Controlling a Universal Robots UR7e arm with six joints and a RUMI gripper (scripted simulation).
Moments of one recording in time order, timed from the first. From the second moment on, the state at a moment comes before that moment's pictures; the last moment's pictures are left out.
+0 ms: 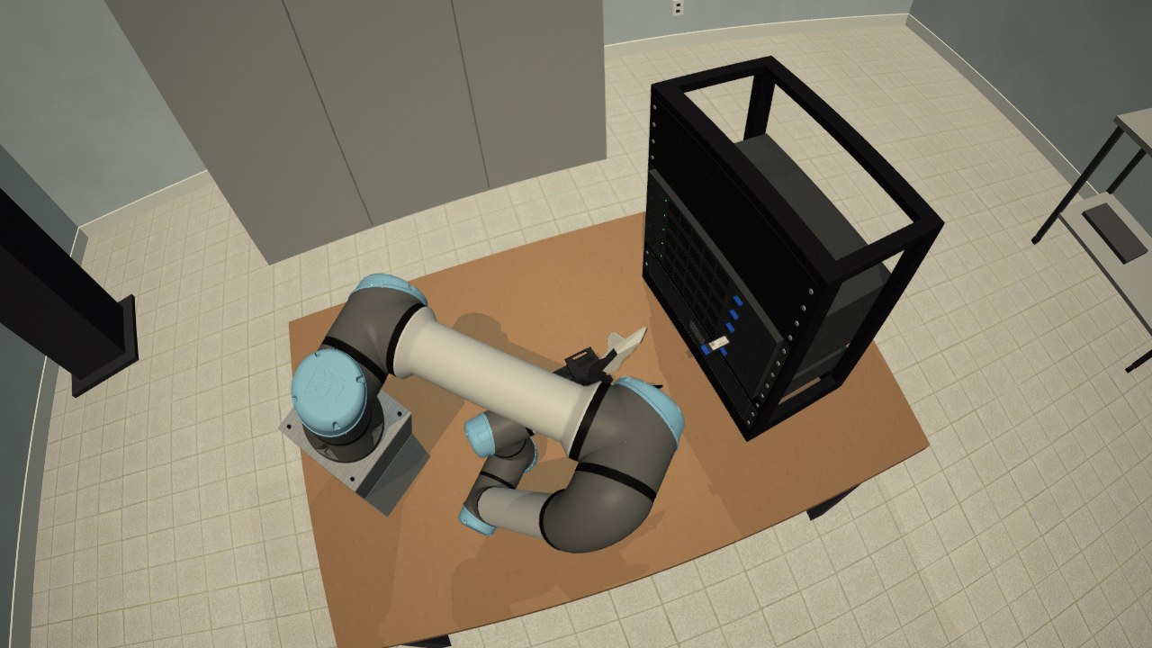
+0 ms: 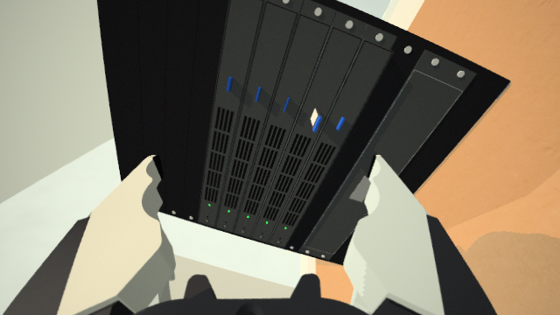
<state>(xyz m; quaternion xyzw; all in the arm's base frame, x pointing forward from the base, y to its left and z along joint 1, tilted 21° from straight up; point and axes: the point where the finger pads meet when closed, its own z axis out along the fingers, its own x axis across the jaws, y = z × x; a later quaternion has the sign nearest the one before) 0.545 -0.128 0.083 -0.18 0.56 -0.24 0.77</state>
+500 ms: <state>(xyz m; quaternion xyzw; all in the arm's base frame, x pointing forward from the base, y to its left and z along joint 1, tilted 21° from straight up) 0.543 -0.125 0.089 -0.19 0.55 -0.26 0.77</state>
